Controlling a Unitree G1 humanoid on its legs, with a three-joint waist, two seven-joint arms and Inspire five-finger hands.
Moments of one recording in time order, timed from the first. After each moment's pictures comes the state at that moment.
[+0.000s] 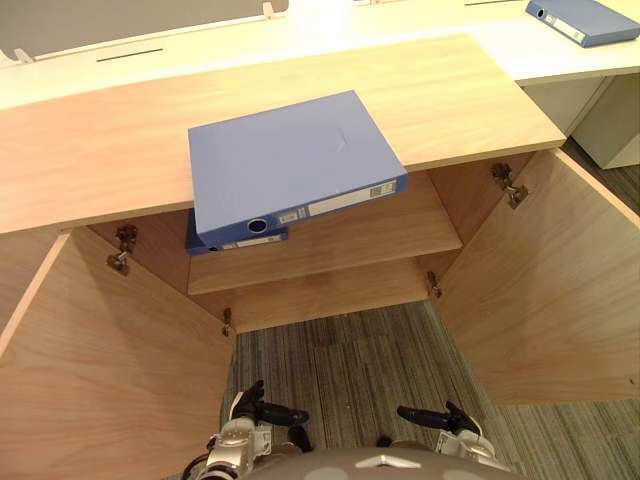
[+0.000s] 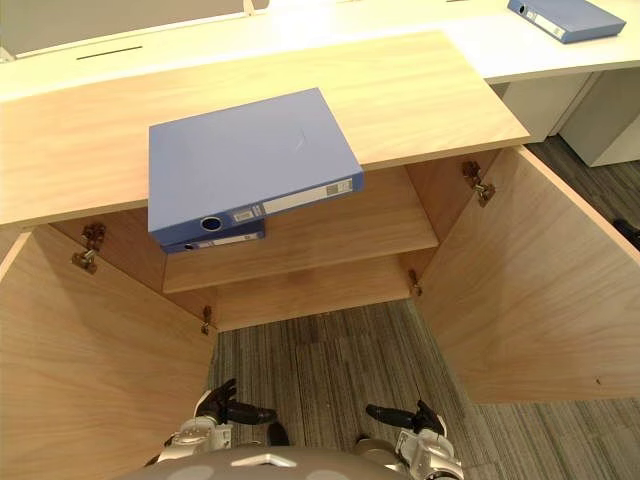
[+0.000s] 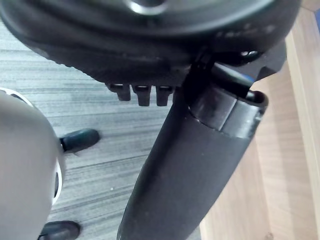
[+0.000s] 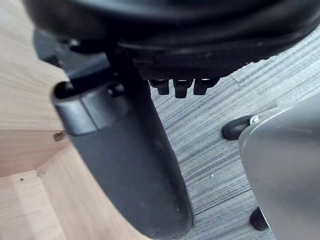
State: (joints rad) left arm 0.03 0.05 0.08 1.00 0.01 -0.01 0.07; right arm 0.03 -0.06 -0.31 1.09 0.12 0.02 -0.11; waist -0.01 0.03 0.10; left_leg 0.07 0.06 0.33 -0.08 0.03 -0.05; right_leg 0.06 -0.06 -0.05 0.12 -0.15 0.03
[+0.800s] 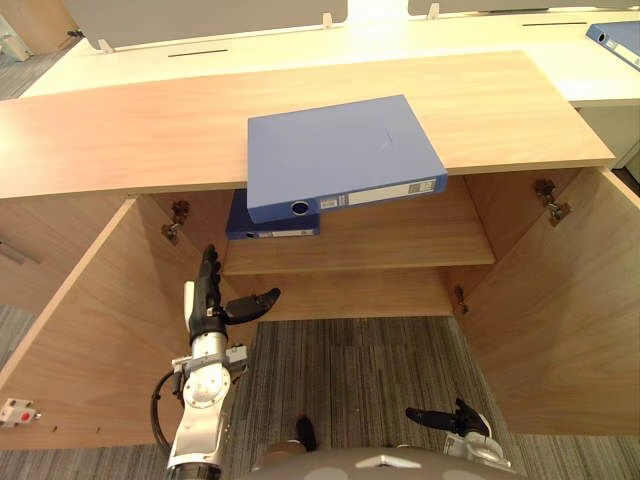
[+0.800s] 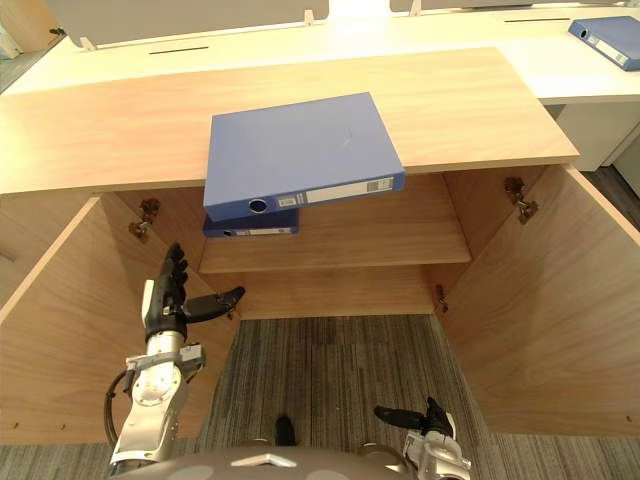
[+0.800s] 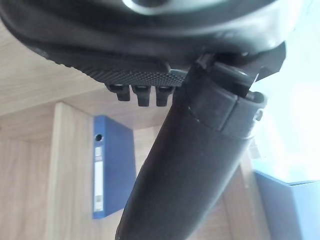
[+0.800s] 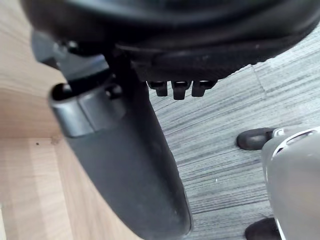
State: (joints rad) left arm 0.22 0.09 0.06 -0.02 -0.03 -0.13 0.24; right arm 0.06 -0.09 -0.24 1.04 0.12 -0.01 -0.13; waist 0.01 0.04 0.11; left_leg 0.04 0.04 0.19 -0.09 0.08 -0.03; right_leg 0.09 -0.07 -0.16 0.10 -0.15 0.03
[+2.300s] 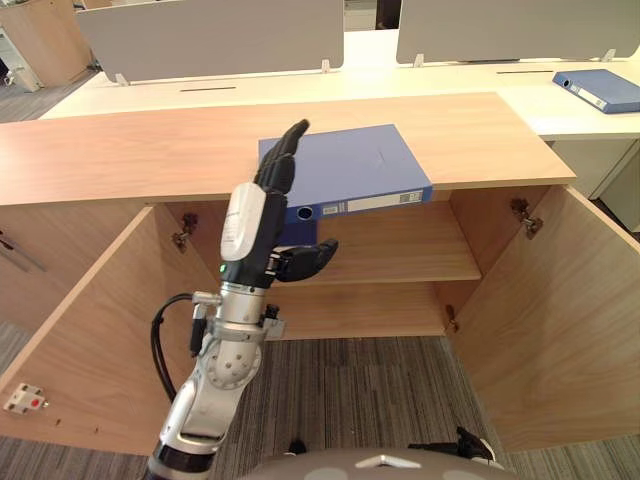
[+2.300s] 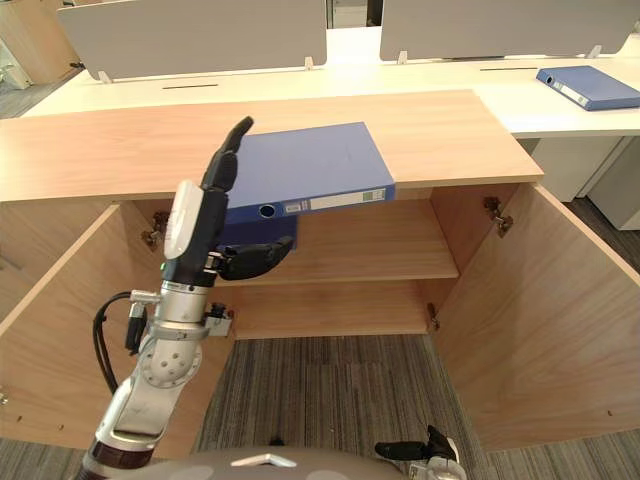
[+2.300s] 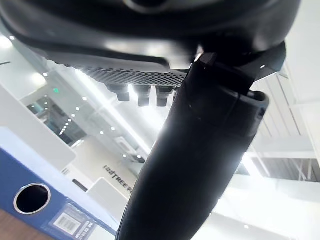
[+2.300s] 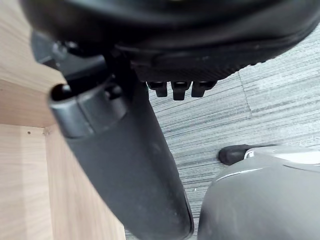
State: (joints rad) left arm 0.07 0.27 -0.24 -0.44 0.61 -0.18 0.27; right arm 0.11 -0.13 -0.14 1.13 0.08 -0.01 -0.12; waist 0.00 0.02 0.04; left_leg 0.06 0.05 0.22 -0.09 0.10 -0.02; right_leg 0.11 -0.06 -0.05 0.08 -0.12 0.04
